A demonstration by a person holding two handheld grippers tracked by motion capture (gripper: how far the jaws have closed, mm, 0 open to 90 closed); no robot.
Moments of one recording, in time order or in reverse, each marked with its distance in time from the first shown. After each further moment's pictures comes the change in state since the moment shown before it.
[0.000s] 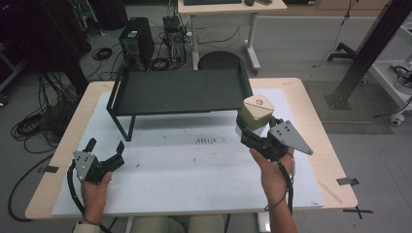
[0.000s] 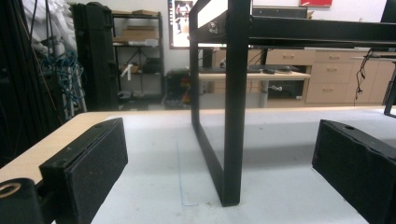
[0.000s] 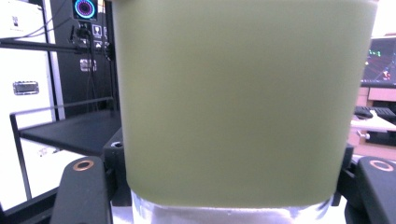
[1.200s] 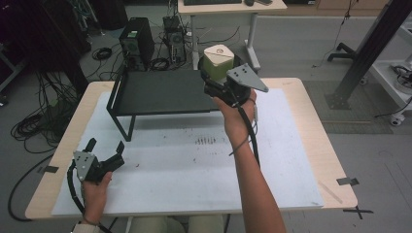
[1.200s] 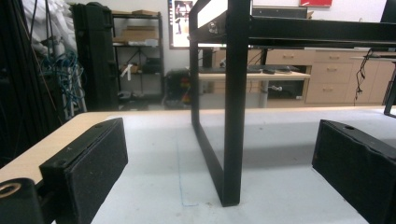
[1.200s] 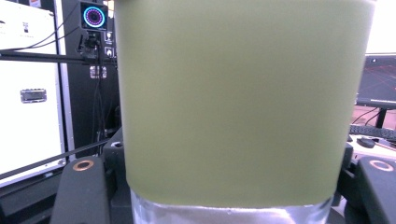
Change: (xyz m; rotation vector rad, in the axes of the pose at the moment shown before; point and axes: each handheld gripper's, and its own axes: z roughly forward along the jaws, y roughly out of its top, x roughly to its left) left arm 0.000 0.000 0.000 -0.001 -0.001 0.000; right arm 0.030 0.045 0.140 -0.005 0.047 -0.025
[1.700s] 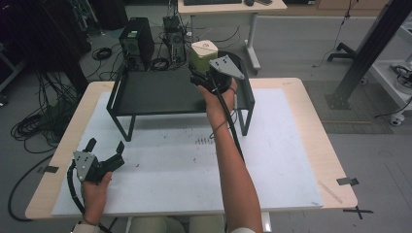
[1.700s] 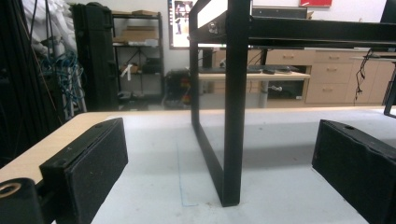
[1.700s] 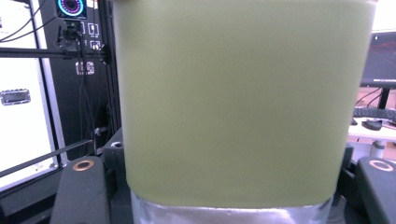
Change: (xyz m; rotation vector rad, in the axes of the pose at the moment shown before) left arm 0.000 0.000 0.000 0.000 0.000 0.000; right arm 0.001 -0.029 0.065 0.038 -0.039 0.058
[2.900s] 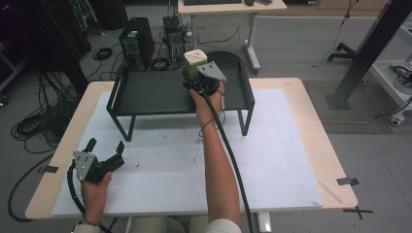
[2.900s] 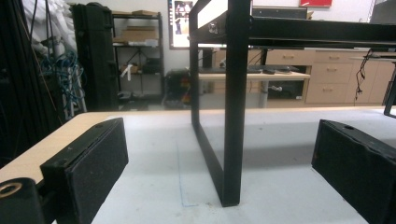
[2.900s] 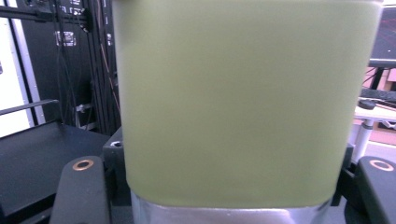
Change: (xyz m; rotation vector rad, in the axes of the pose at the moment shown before) left arm 0.000 0.000 0.000 -0.001 0.000 0.000; right arm 0.006 -0.047 0.040 0.087 -0.046 -0.043
